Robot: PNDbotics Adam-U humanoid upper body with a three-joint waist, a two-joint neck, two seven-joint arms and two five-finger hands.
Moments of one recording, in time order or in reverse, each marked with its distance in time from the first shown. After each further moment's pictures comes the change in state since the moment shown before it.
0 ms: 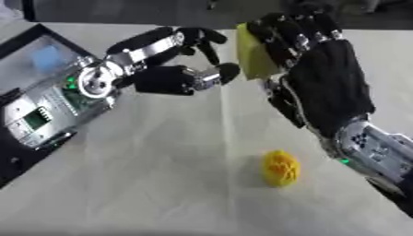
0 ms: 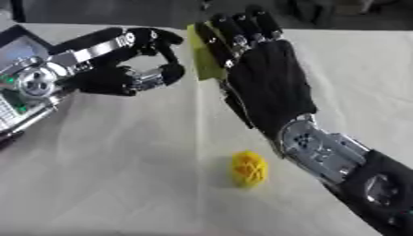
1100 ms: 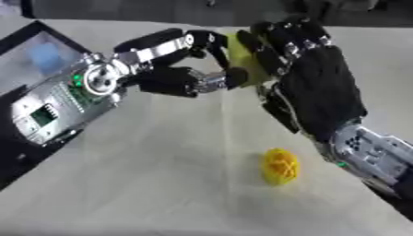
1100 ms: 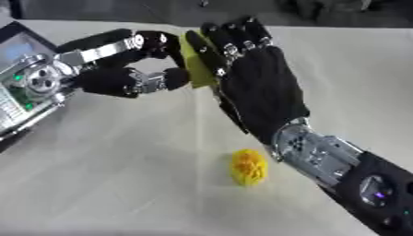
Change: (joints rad) left arm -0.013 -0.021 -0.002 0.012 -0.020 -0.044 -0.114; right arm -0.002 0.000 0.014 0.000 0.002 -0.023 0.002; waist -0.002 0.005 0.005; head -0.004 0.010
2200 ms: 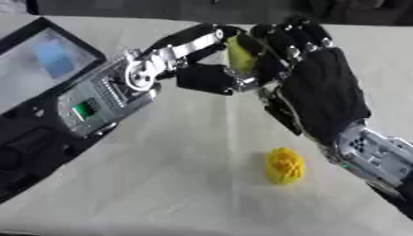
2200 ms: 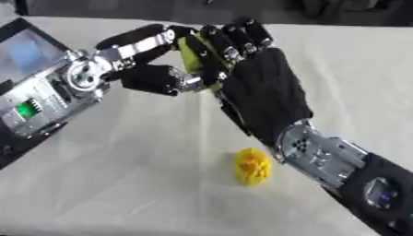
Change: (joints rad) left arm -0.056 -0.124 -0.020 0.096 -0.093 0.060 0.091; right arm -0.007 -0.001 0.011 0.003 -0.006 -0.039 -0.019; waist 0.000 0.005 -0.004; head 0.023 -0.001
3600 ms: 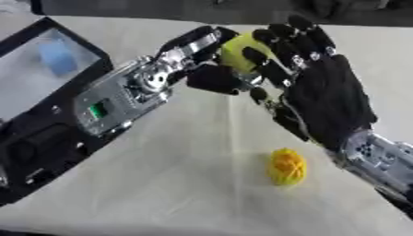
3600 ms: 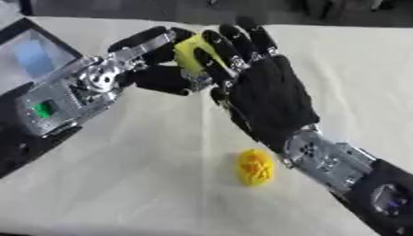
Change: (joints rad) left arm 0.021 0.013 0.018 0.055 0.175 0.076 0.157; right arm 0.026 -0.020 0.001 -0.002 0.033 -0.047 0.034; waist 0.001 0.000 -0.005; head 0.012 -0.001
